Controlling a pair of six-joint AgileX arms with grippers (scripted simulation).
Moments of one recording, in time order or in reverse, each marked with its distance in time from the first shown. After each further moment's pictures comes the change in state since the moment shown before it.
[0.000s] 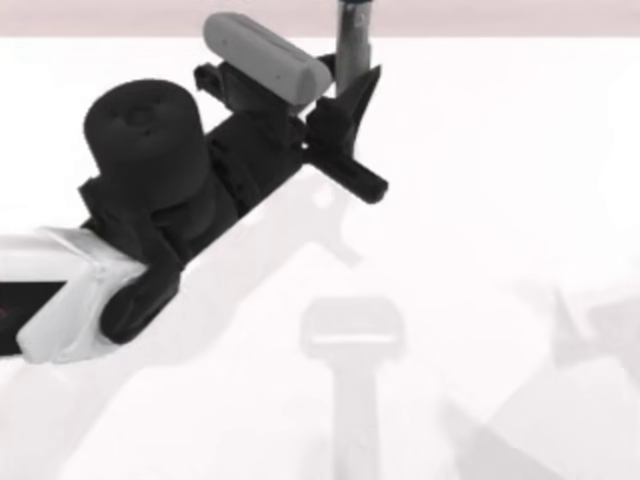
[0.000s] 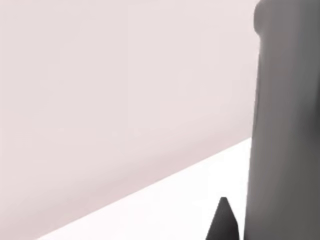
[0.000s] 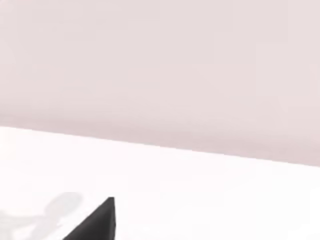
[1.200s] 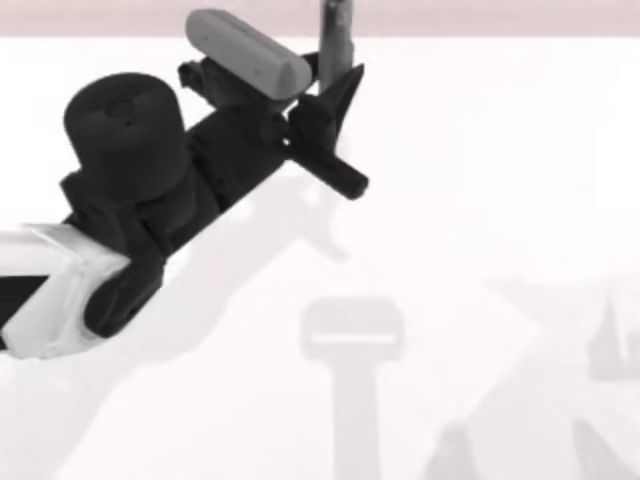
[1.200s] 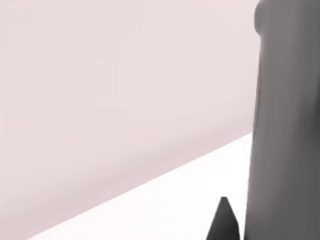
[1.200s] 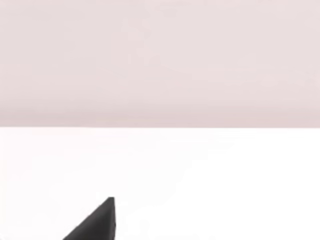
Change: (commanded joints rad) left arm 0.039 -0.011 -0.006 -0.018 0.039 -0.001; right arm -0.075 -0.299 -0.166 -0.144 0.199 -0.008
